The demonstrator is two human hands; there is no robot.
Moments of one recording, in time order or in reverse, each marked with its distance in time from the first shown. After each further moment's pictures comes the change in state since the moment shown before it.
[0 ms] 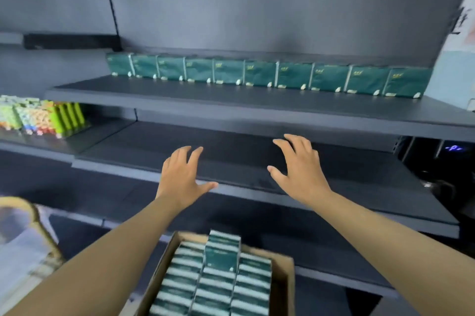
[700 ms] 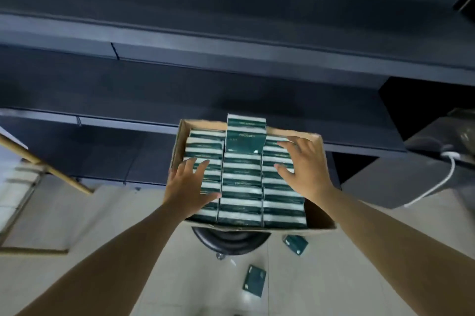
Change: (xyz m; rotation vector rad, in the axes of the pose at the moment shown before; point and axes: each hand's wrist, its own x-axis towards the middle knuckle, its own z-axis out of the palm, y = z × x) left_hand -0.213 -0.136 0.202 -0.062 -0.686 0.011; right_hand -0.184 -0.040 0.259 -0.099 -0.333 0.175
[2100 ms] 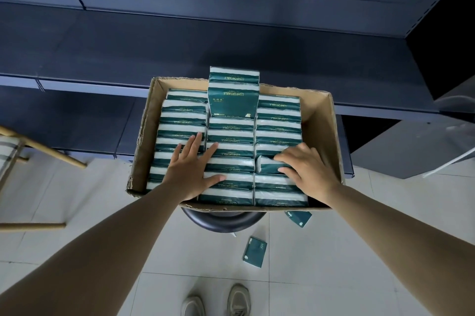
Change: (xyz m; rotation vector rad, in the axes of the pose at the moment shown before) left_hand 0.033 0.017 0.085 0.224 -0.254 0.103; right_hand -0.045 0.064 0.108 0.197 -0.090 -0.240
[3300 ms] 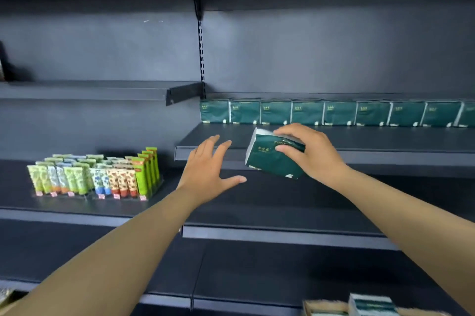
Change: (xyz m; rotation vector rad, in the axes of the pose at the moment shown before) left_hand -0.149 -0.378 -0.492 -0.008 1.016 0.156; right_hand 0.385 -0.450 -0.378 0.183 0.583 -0.149
